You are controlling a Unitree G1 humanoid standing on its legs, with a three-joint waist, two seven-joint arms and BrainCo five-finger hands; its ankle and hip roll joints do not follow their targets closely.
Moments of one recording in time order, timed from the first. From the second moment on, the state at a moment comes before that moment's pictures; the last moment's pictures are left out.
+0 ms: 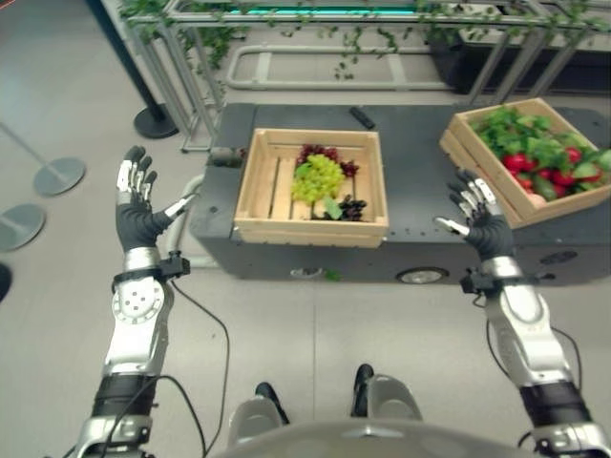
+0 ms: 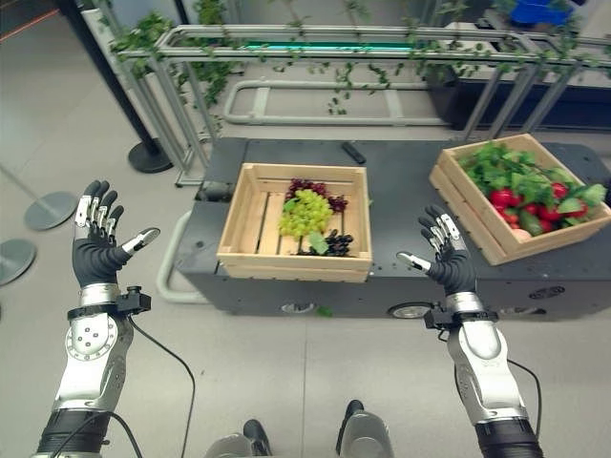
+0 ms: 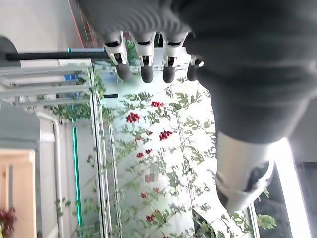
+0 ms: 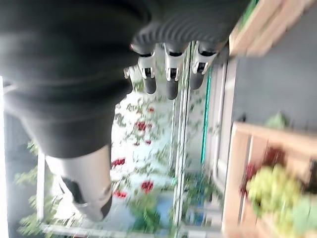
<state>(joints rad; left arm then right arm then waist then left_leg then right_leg) -0.04 0.40 0.12 0.06 -0.29 -0.40 0.21 0.01 -0.49 -0.03 0.05 0.40 -0.26 0.01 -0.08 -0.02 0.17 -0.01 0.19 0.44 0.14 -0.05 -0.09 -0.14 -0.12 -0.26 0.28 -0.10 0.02</state>
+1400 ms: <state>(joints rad) 0.02 0.41 0.02 0.10 -0.30 -0.38 0.08 0.07 -0.42 -0.03 0.14 0.40 -0.26 0.01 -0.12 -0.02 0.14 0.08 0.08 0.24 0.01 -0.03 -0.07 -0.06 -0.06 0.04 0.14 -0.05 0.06</state>
